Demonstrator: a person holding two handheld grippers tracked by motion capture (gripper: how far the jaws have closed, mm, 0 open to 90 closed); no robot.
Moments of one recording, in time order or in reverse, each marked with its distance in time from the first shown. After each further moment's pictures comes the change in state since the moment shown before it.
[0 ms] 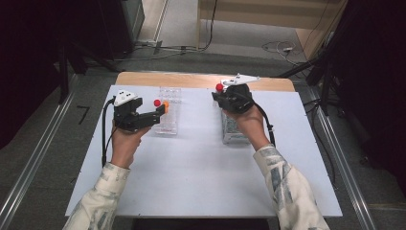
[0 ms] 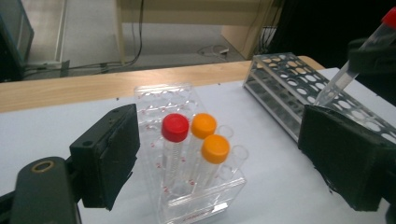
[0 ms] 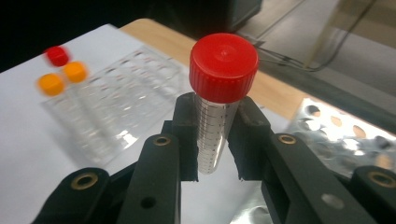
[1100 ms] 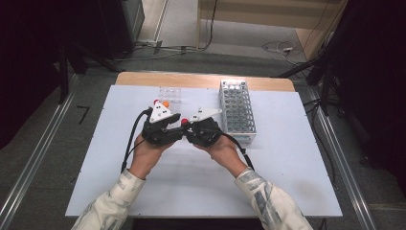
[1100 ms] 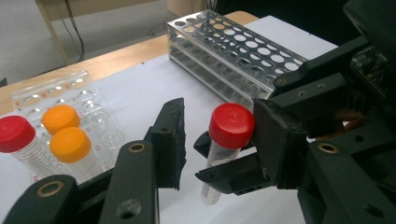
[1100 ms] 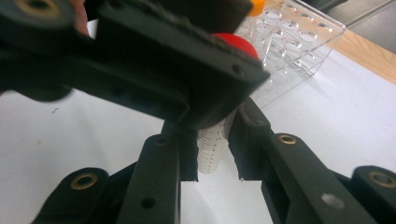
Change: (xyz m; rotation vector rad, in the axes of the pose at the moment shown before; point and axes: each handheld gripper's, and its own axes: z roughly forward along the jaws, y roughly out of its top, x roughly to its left) left arm -0.066 -0.020 0.017 0.110 -0.175 0.221; right arm 0.097 -0.040 0.026 0.070 0.218 -0.130
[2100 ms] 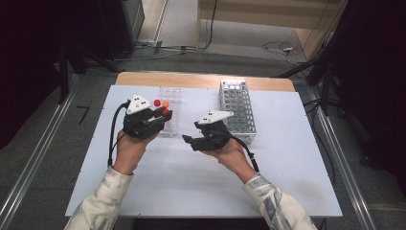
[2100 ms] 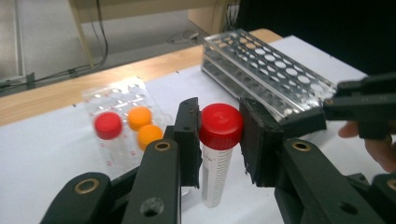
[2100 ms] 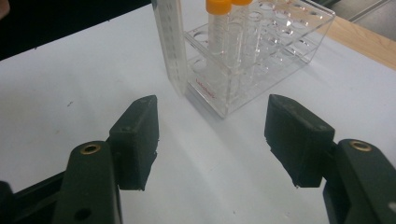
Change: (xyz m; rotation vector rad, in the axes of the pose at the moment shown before) left arm 0.036 0.012 -0.039 -0.054 0.075 -0.083; right arm -0.007 -0.014 -0.022 -0.013 0.022 0.043
